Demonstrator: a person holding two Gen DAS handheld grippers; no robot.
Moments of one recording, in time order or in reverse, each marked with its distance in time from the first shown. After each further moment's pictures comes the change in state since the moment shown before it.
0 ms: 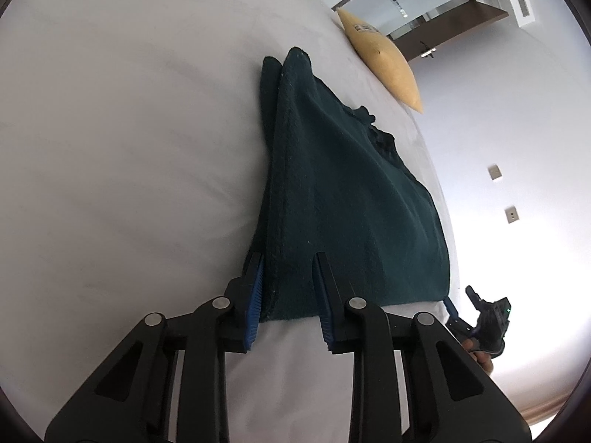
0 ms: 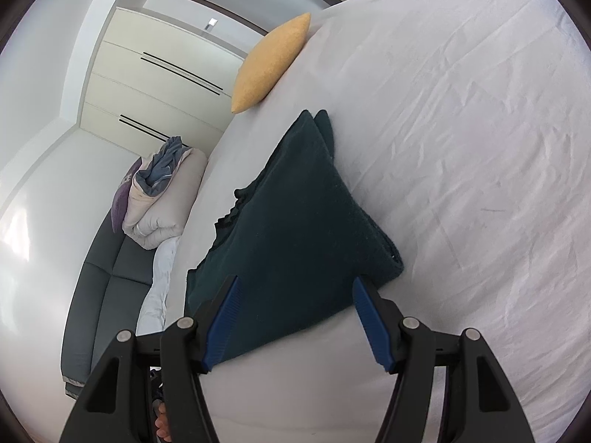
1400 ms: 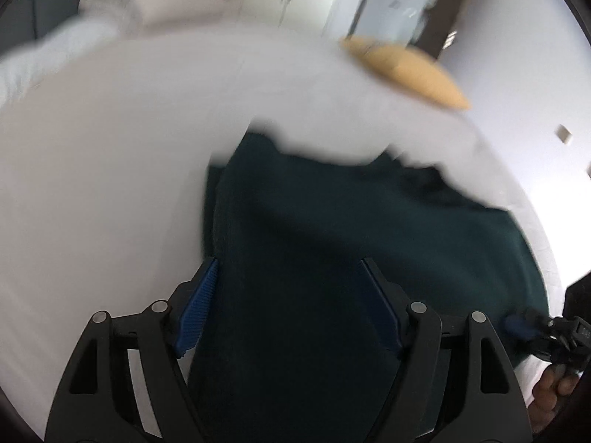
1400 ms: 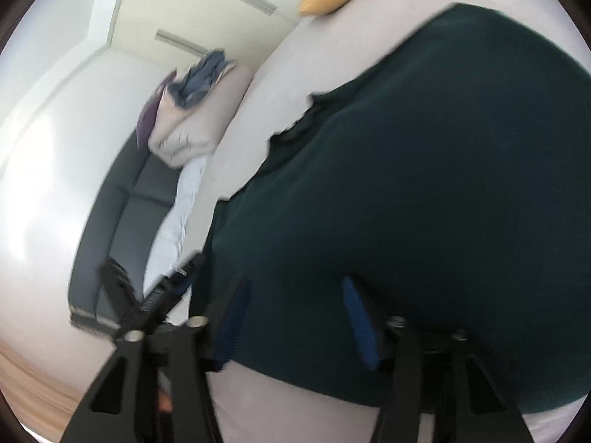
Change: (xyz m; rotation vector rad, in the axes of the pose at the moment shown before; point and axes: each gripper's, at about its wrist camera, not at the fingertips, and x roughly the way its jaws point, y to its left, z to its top) left arm 0.072 -0.077 0.047 0.225 -0.186 0.396; right arm 0.135 0.071 -0.009 -0.150 0.280 0.126
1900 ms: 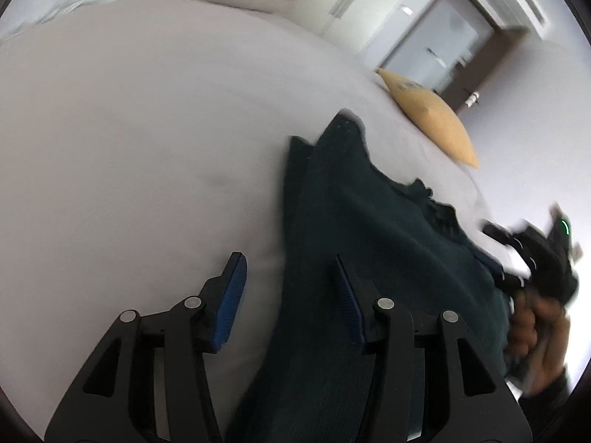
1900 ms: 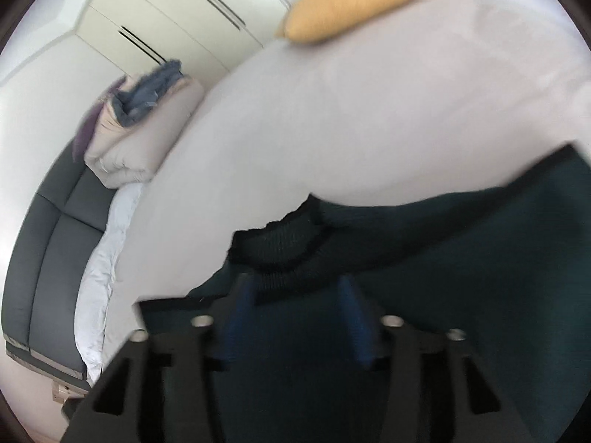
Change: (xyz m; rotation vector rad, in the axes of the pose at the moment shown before) left arm -0.015 0.059 -0.023 -0.265 -0.115 -0.096; right arm 0.072 0.045 0.110 -0.092 -0.102 -0.282
